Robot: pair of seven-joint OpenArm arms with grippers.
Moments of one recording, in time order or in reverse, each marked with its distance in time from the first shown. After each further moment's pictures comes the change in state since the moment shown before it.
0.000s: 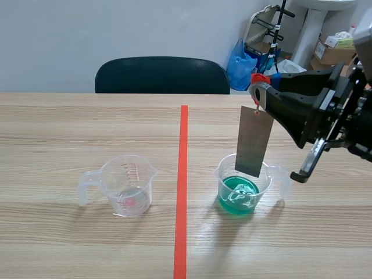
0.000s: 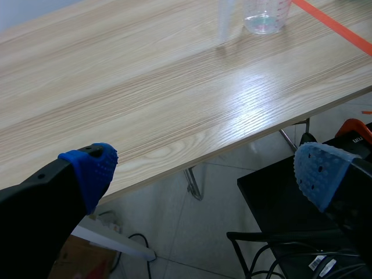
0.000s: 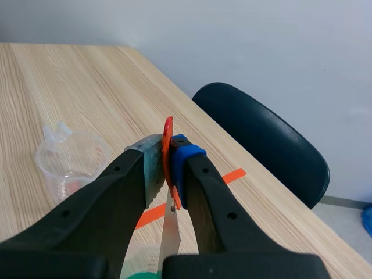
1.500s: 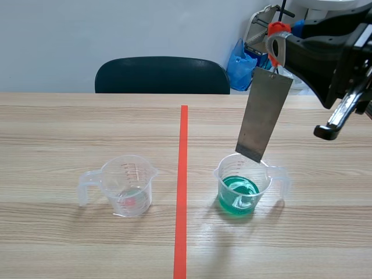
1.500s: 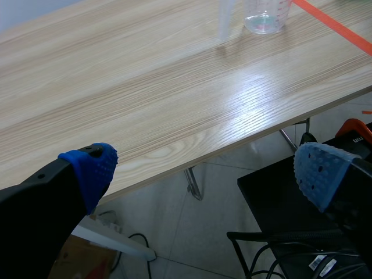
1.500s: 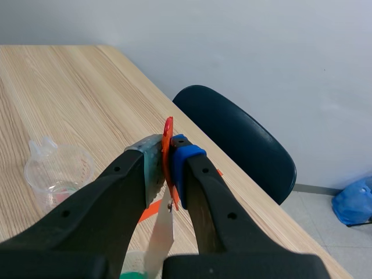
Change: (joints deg) left arm 0.0 0.0 0.0 0.0 0.0 0.0 0.0; right arm -3.7 0.0 10.8 14.3 11.3 0.4 -18.3
